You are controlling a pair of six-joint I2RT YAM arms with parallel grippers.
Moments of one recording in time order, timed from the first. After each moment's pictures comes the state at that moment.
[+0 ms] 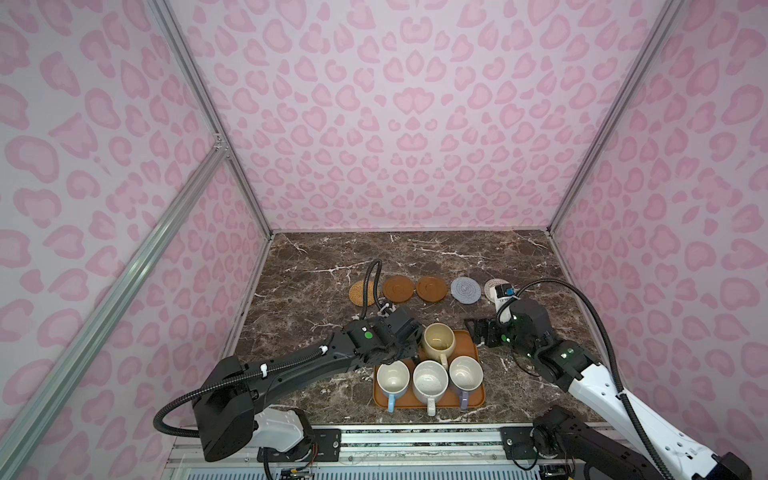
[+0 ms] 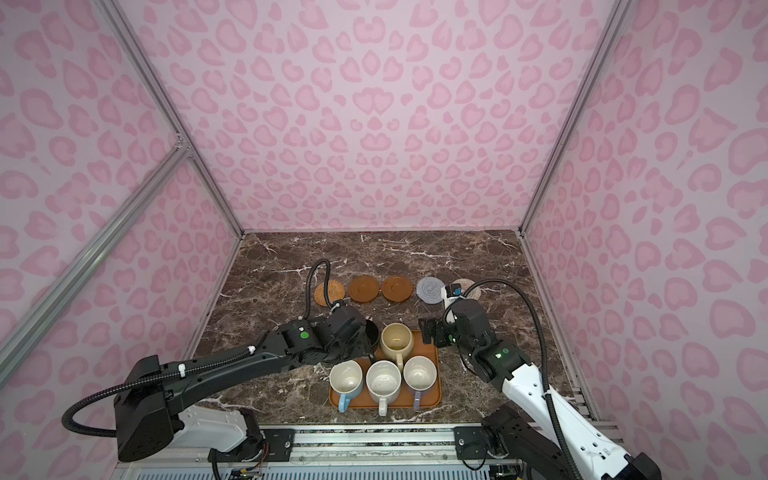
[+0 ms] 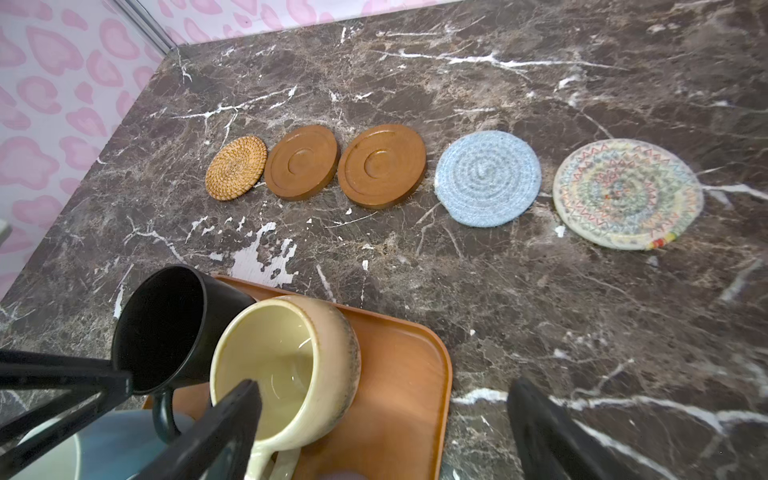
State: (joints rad) left arm -1.00 1.39 0.99 -0.66 -0.14 -1.15; right arm 0.51 0.84 0.63 -0.44 0.02 0.38
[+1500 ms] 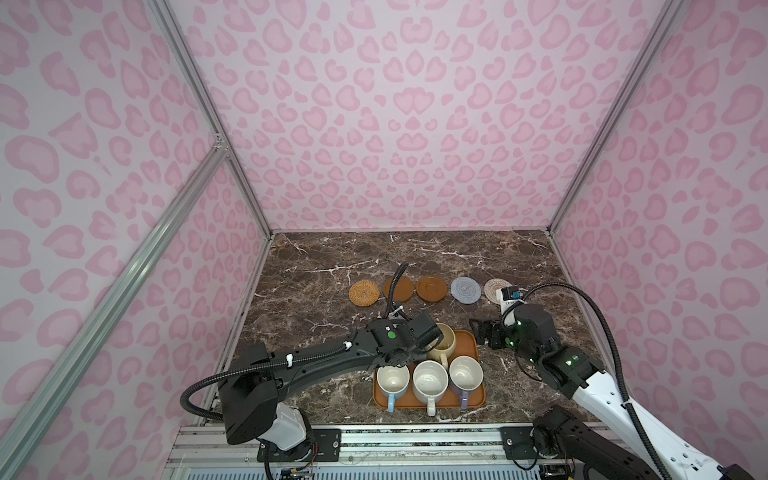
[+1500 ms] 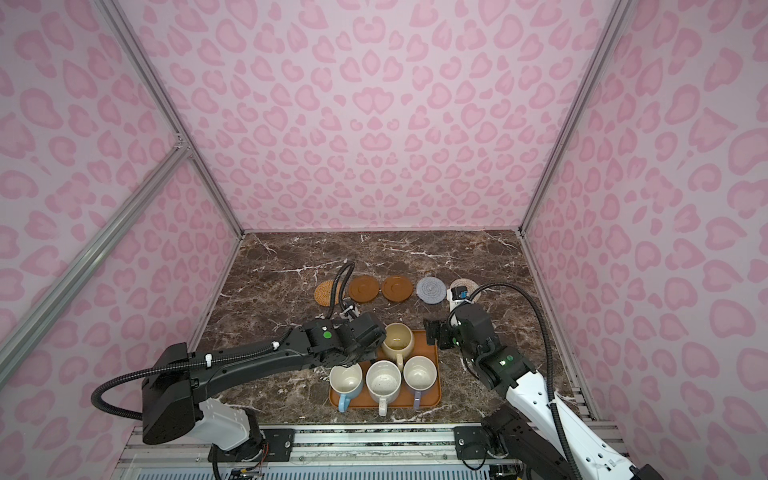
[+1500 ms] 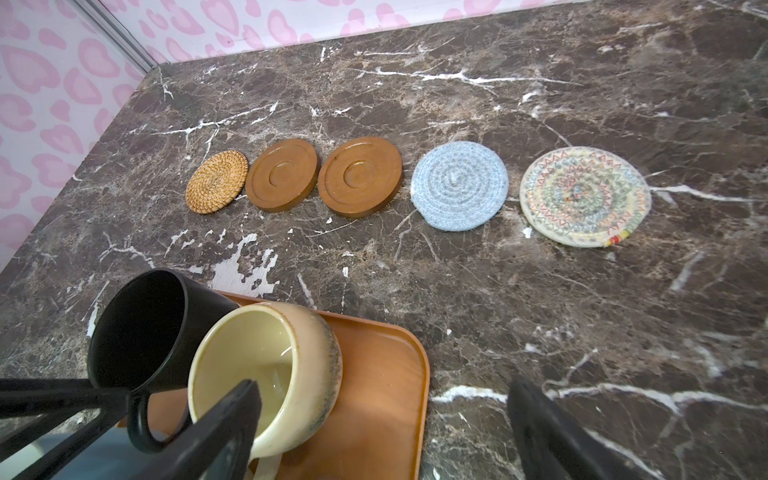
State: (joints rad) left arm -1.09 1.53 1.13 -0.79 -0.30 -1.18; right arm 0.51 0.79 0.60 -0.44 0.08 0.38
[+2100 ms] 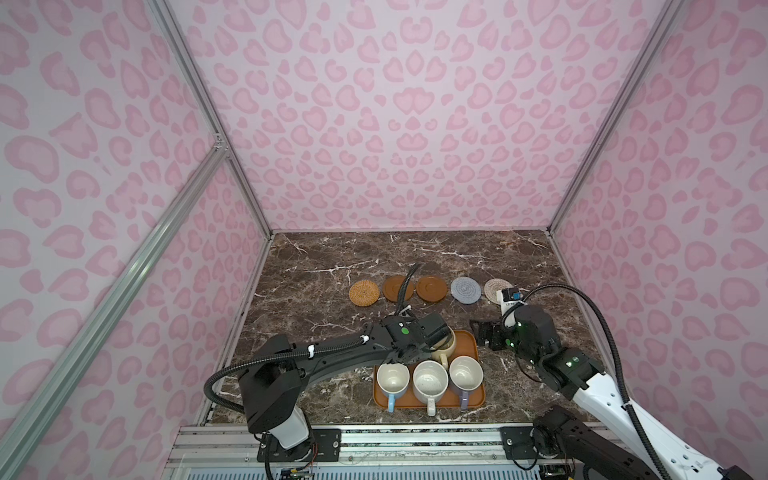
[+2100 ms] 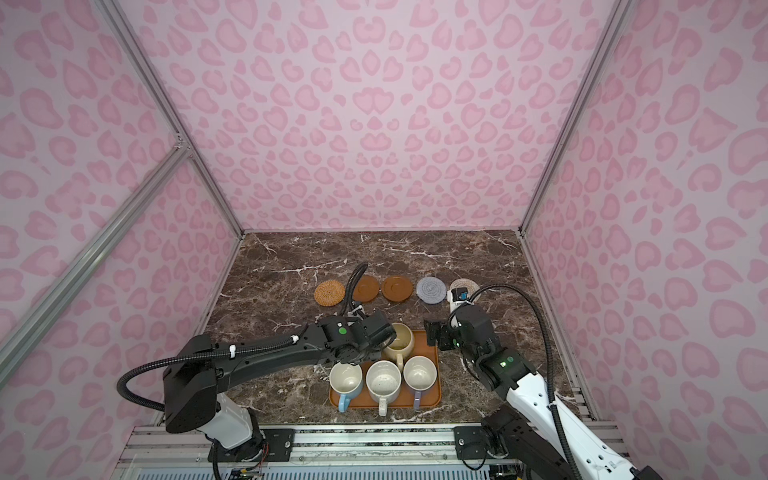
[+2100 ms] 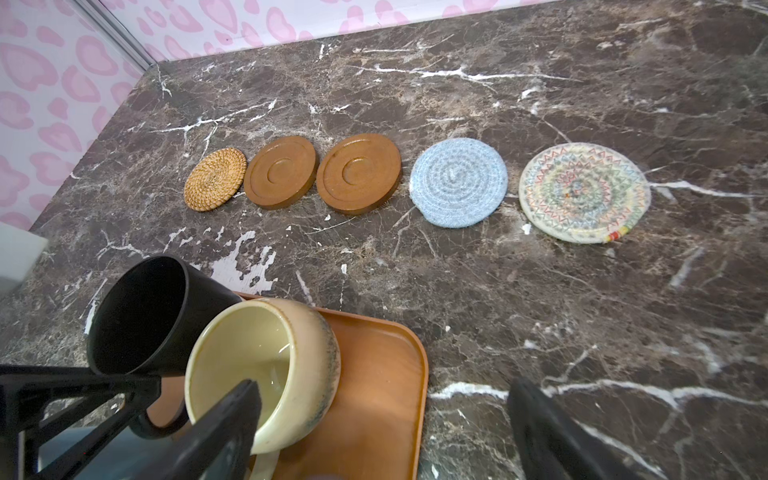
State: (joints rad) left arm -1.09 1.64 1.19 -0.83 -0.34 -1.17; right arm 0.51 0.78 0.59 -0.44 0.08 0.38
